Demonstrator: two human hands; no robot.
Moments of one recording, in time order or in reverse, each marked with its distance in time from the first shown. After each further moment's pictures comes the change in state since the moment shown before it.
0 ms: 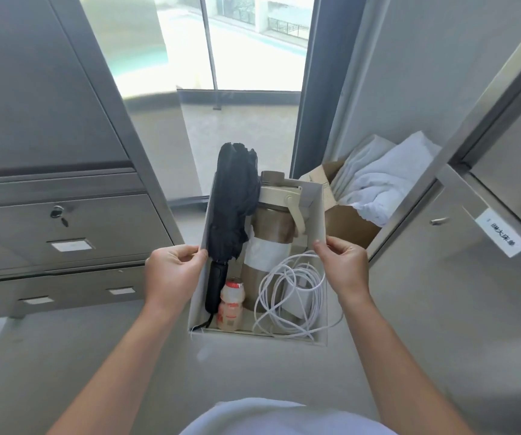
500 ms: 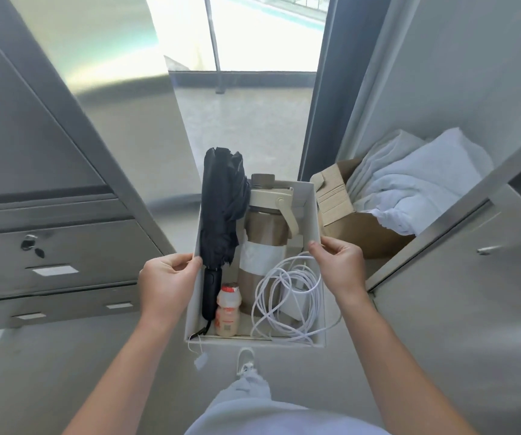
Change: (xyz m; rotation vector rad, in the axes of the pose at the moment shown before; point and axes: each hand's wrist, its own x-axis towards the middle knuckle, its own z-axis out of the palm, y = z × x) left_hand 0.127 -0.018 0.047 -0.004 0.016 -0.140; right_hand 0.121 0.003 0.081 -0.112 -0.078 0.046
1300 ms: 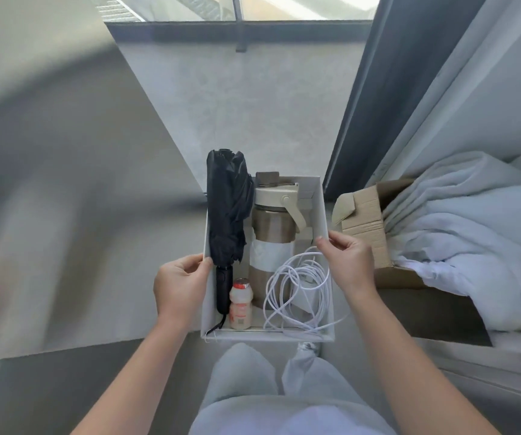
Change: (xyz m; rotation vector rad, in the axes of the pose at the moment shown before) left_hand 0.253 0.053 0.197 0.029 0.033 -0.184; right_hand 0.343 -0.020 0.083 -0.066 -0.135 0.120
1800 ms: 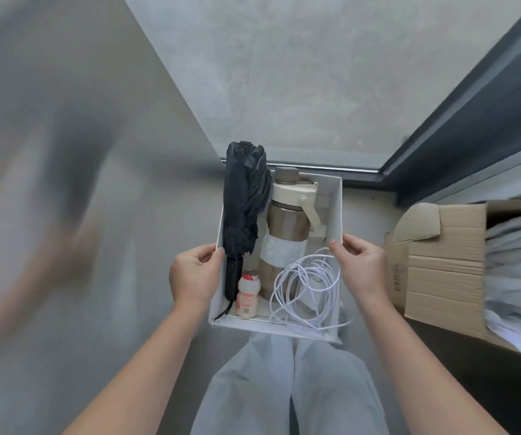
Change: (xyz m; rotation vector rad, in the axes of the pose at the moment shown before) left_hand 0.202 -0.110 0.102 0.082 0.087 -0.236; right_hand 0.187 0.083 0.165 -0.061 -0.162 0.152
